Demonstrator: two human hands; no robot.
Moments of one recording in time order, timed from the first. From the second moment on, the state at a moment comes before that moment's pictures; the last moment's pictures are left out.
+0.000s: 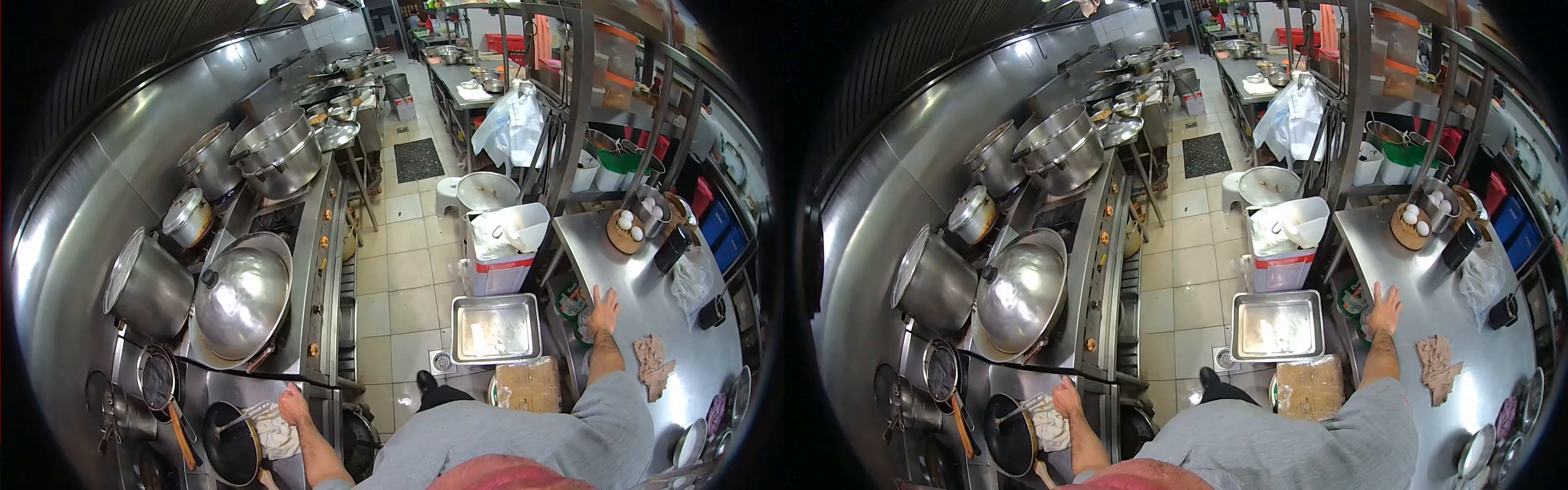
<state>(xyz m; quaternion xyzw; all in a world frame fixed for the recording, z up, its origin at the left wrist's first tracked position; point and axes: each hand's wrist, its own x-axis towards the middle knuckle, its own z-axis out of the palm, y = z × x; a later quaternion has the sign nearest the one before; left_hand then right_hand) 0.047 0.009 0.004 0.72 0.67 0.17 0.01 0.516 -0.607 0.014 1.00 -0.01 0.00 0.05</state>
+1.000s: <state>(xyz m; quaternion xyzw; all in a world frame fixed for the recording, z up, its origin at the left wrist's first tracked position) 0.053 0.009 -0.004 0.69 0.70 0.16 -0.02 0.513 -0.607 0.018 1.00 -0.02 -0.01 0.05</state>
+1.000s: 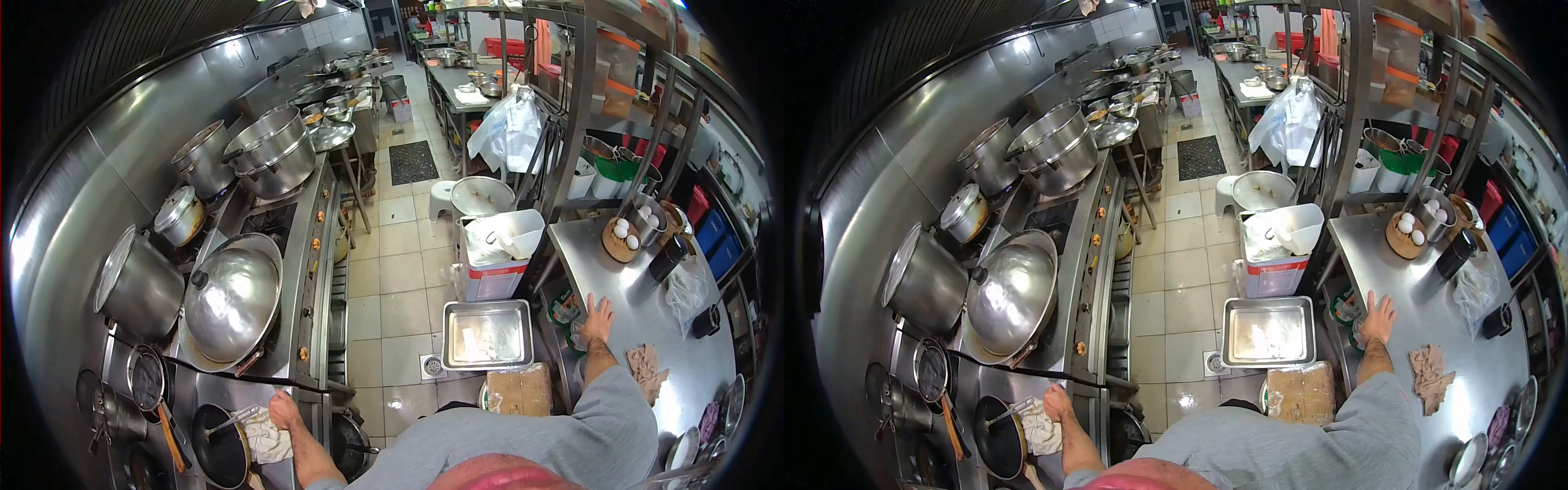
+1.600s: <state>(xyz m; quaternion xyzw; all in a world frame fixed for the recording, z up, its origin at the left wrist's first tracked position) 0.048 0.010 -0.011 0.70 0.69 0.21 -0.03 0.517 -0.610 0.012 1.00 -0.01 0.00 0.03</state>
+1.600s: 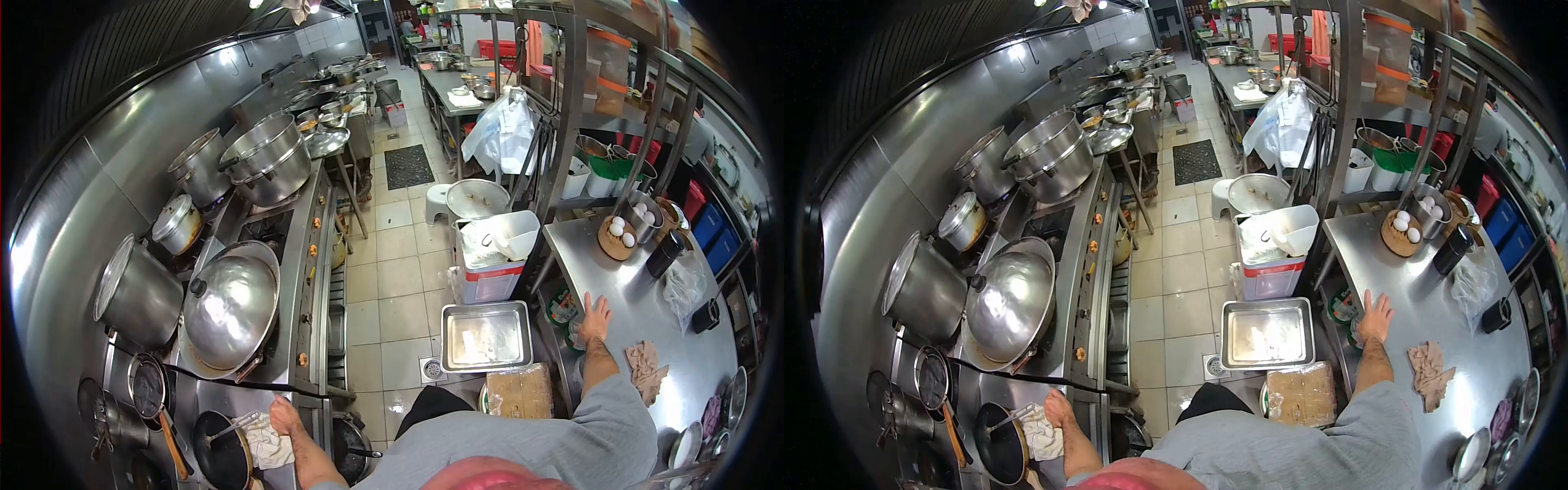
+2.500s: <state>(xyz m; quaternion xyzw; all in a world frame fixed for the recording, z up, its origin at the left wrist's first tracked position) 0.052 0.013 -0.015 0.69 0.69 0.21 -0.03 0.522 -0.613 0.006 1.00 -0.01 0.02 0.04</state>
